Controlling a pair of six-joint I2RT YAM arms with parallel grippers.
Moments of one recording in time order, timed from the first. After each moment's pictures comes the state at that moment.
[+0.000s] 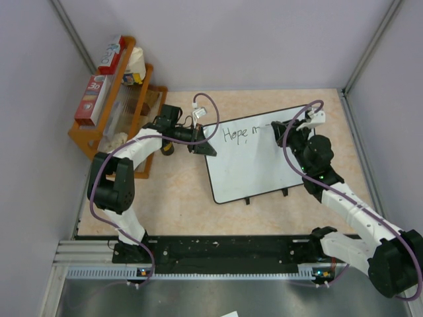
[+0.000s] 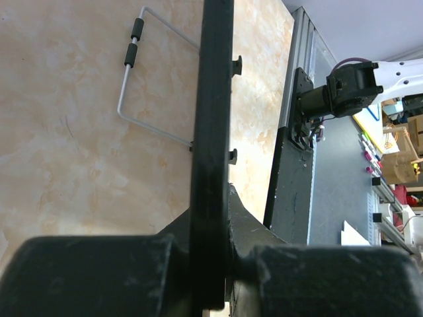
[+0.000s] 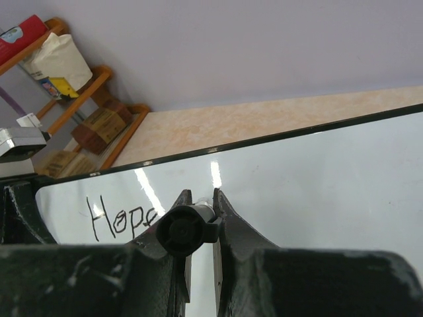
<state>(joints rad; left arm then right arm) -0.30 1.76 1.26 -0.36 1.14 0.02 0.39 1.01 0.64 0.42 0.08 0.36</state>
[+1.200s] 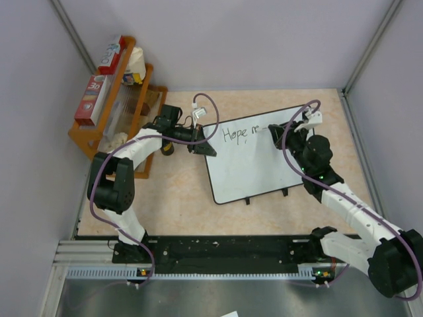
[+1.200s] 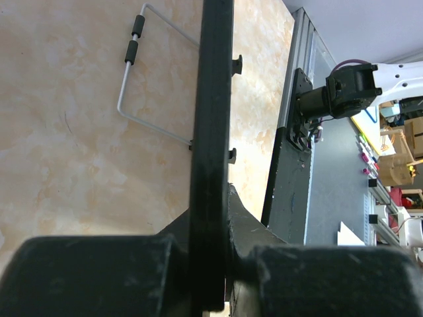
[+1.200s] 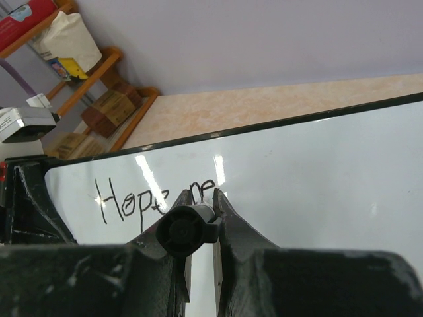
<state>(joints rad) -0.30 1.76 1.26 -0.37 1.14 0.01 0.39 1.02 0.64 0.39 0.03 0.37</state>
